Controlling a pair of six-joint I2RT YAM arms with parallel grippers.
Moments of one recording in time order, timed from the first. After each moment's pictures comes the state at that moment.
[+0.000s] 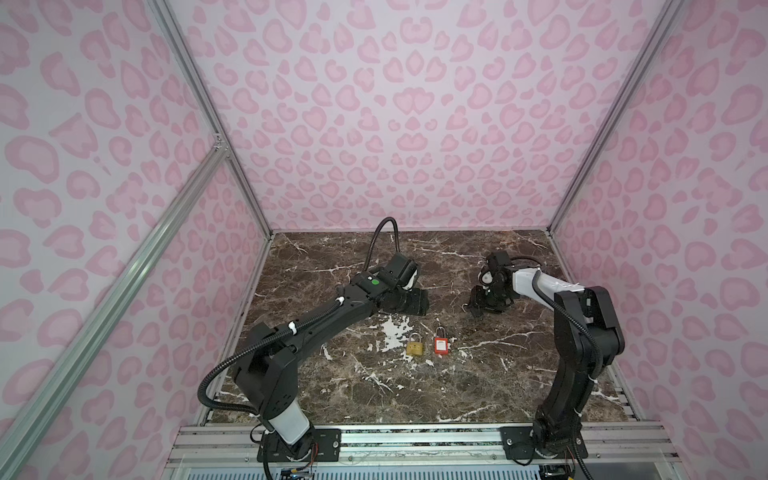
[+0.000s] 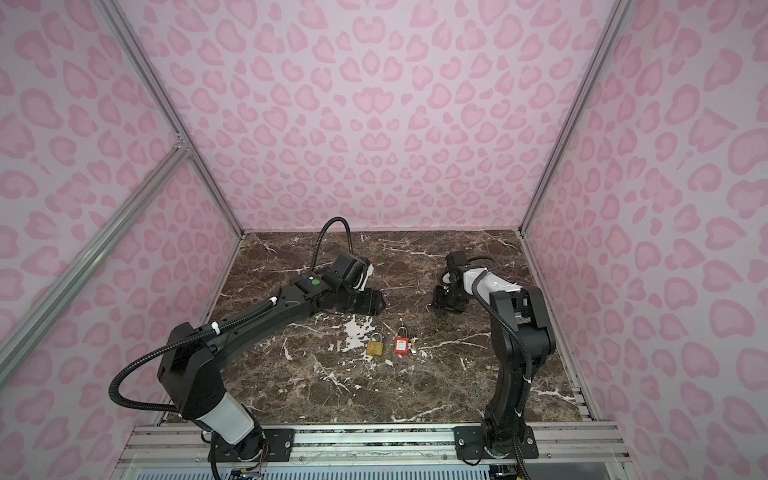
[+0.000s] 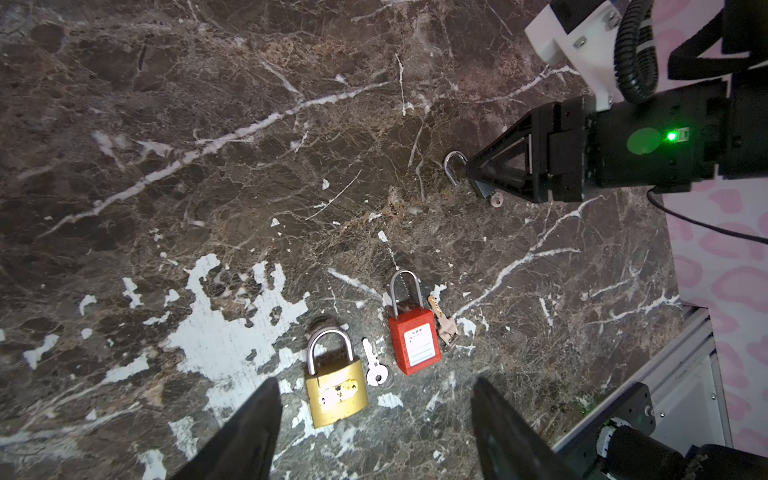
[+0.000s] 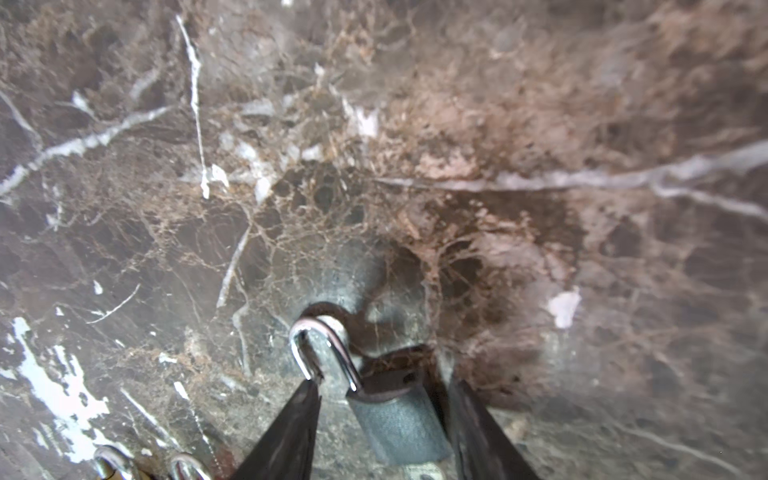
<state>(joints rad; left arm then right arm) -0.74 1.66 1.37 -0.68 0.12 -0.53 0.17 1.90 1.23 -0.68 -0.24 0.32</state>
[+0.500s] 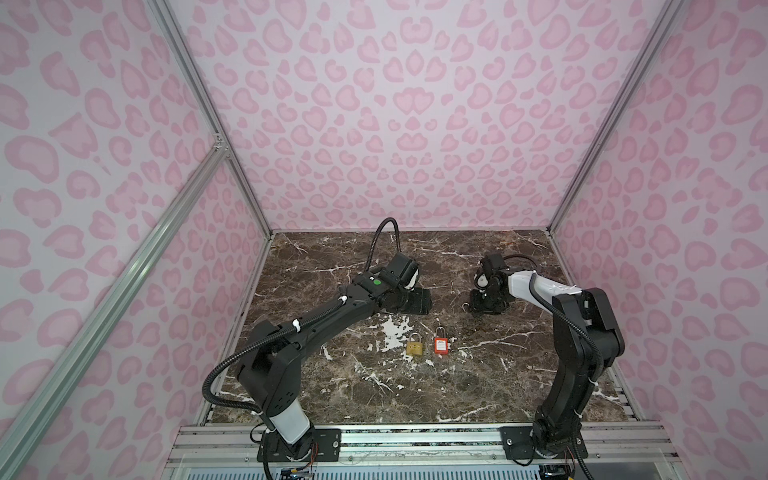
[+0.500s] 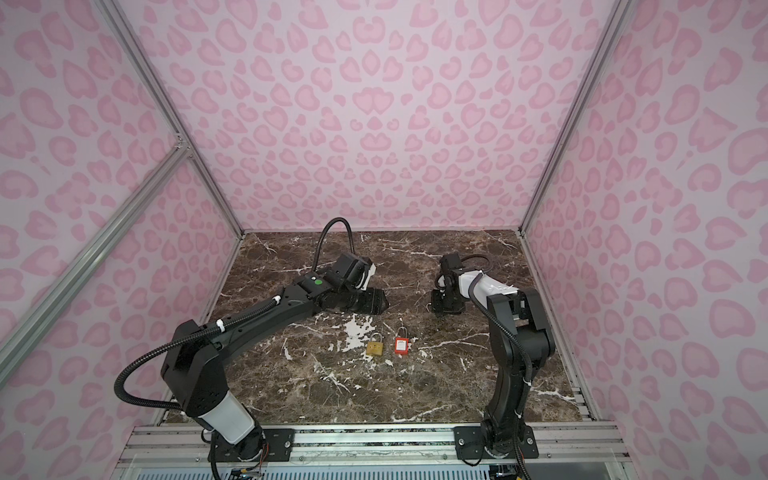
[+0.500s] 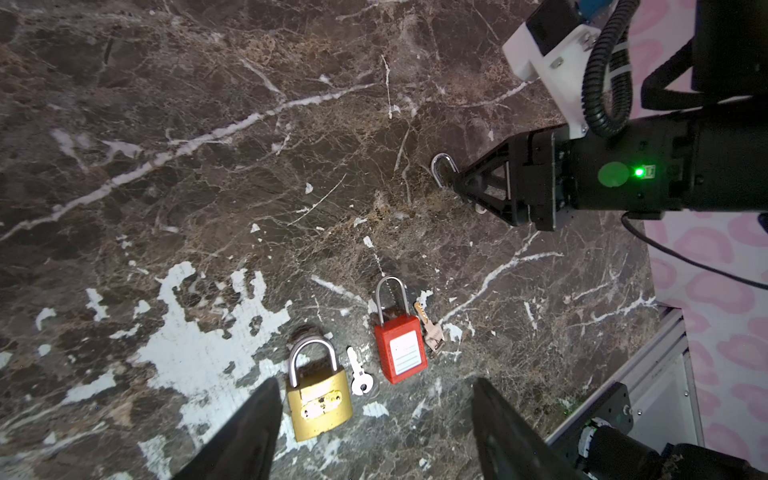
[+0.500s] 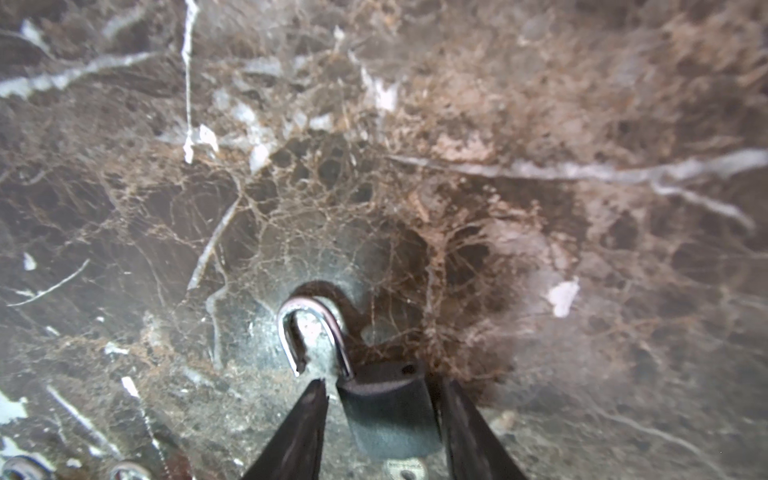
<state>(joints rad) -0.74 1.69 1.36 -0.62 0.17 -0.56 0.22 1.88 1.20 -0.67 -0.12 0.25</state>
